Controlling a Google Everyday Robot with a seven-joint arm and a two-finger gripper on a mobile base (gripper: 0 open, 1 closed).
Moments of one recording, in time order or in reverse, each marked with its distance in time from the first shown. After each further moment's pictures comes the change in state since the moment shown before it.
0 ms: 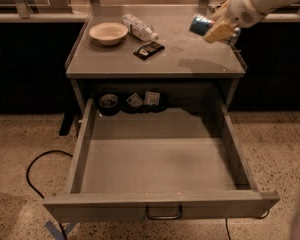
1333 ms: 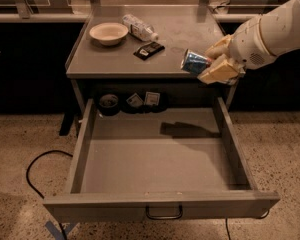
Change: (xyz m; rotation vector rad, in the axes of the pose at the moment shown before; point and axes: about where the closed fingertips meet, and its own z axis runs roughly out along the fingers) arm -0.005 0.144 -0.050 -0.116 -0.079 -0.038
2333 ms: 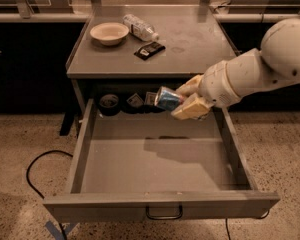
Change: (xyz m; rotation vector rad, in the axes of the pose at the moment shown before) arm -0.001 0.081 0.072 -0.160 -0.094 0.036
